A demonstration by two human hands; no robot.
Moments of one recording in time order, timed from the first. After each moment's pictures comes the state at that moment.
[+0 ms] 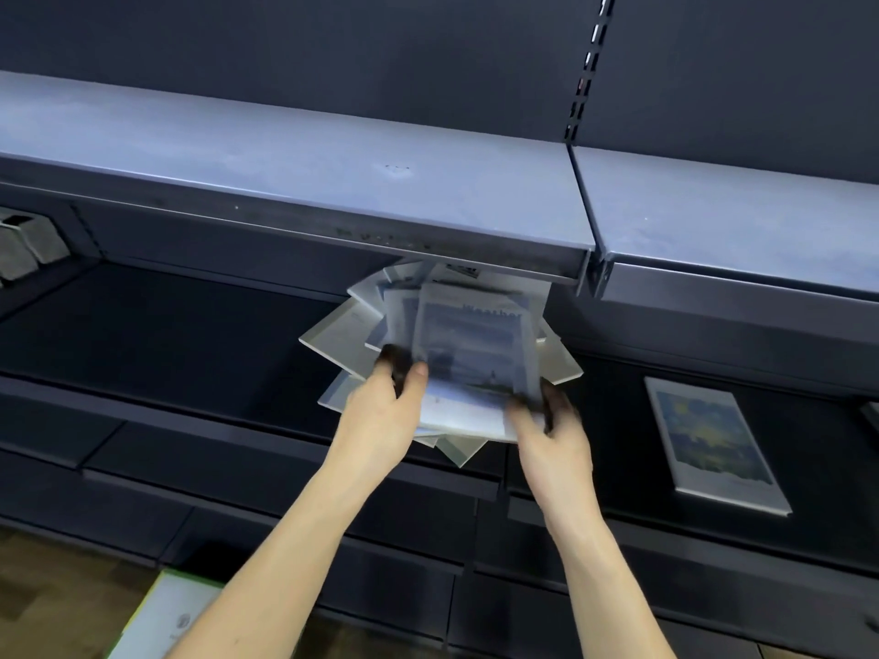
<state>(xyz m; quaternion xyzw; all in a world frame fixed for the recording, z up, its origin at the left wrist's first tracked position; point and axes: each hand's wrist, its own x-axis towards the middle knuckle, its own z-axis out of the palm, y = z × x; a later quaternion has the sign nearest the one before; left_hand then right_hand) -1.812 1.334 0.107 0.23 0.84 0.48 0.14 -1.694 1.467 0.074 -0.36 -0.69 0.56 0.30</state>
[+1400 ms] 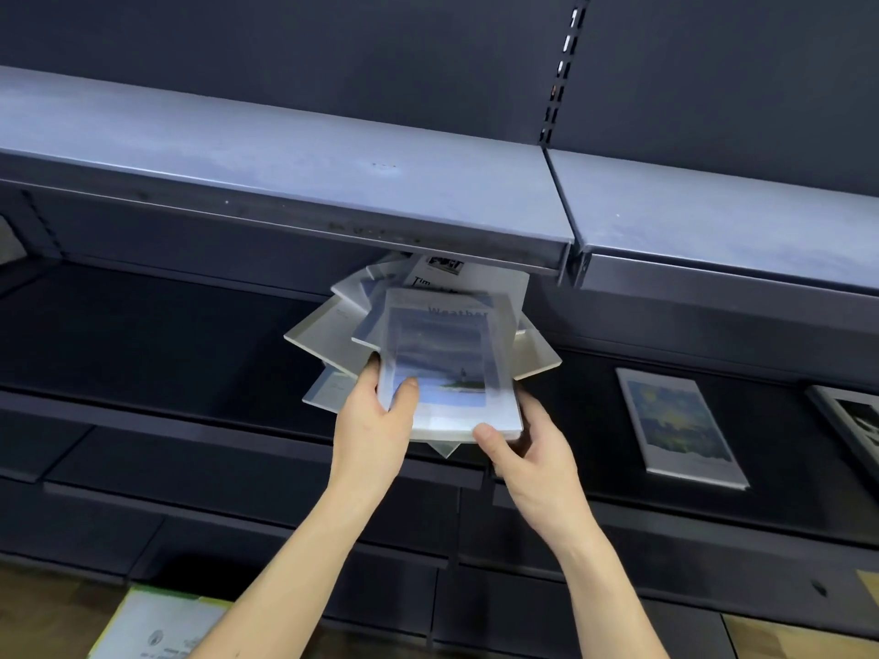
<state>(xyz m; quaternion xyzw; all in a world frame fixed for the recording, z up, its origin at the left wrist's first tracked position) -1.793 1.328 0.091 0.19 0.76 0.61 0.14 -1.663 1.449 0.073 -0.26 -0.75 0.55 0.26</state>
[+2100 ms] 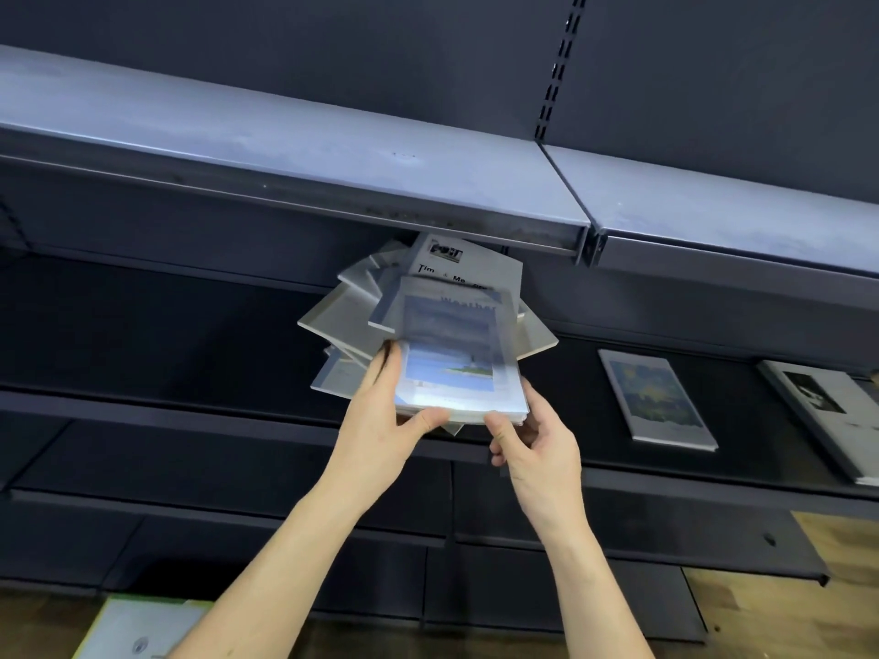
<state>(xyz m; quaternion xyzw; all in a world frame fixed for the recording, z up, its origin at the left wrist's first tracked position) -1.802 1.279 0.086 0.39 0.74 0.54 0.13 -1.663 1.395 0.069 -0.32 -0.69 0.55 0.35</state>
